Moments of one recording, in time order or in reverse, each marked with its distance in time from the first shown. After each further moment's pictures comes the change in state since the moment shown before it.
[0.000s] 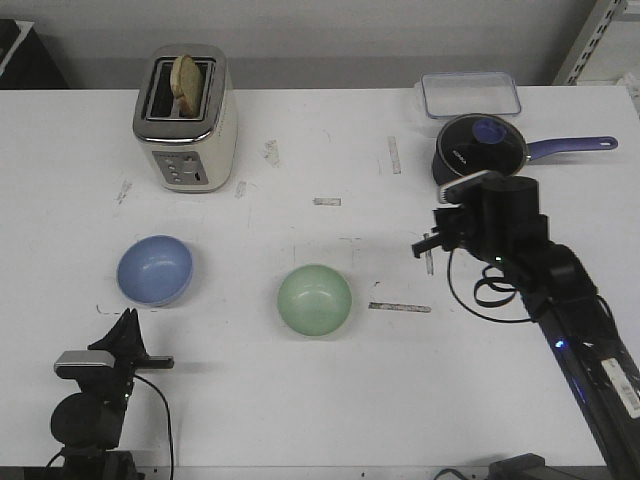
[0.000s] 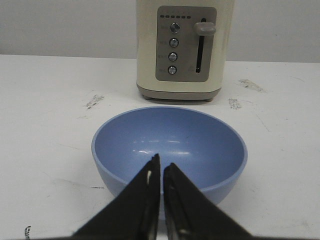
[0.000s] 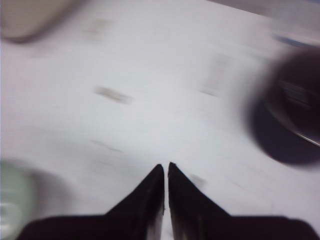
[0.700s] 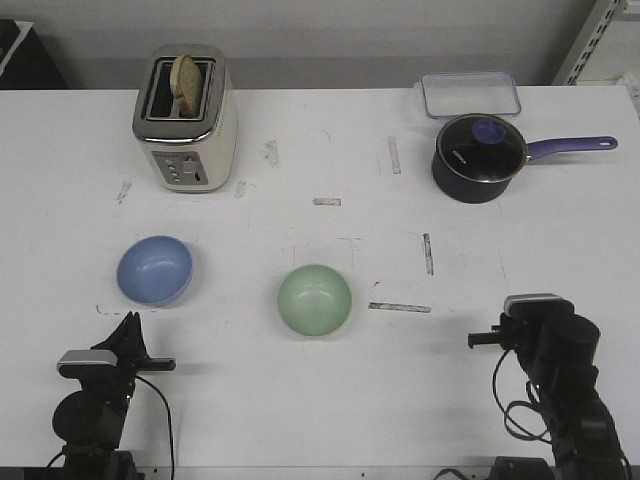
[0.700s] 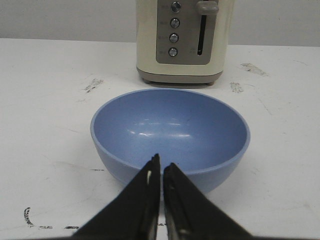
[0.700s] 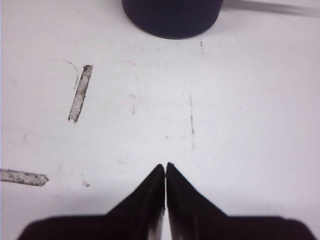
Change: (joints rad) left arm 0.000 0.000 0.000 -0.051 0.000 0.000; right arm -0.237 -0.663 -0.771 0.215 0.091 0.001
